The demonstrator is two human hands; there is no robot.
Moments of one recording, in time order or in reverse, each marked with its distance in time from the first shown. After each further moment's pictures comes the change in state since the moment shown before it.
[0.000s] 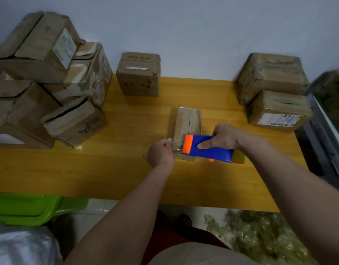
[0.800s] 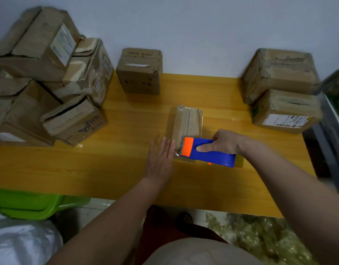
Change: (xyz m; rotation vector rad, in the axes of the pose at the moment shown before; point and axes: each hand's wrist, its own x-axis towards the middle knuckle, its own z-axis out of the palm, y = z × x) left_hand -0.001 -0.045 0.007 0.878 -0.151 0.764; right_hand 0.015 0.012 0.002 0.040 -0.139 -0.019
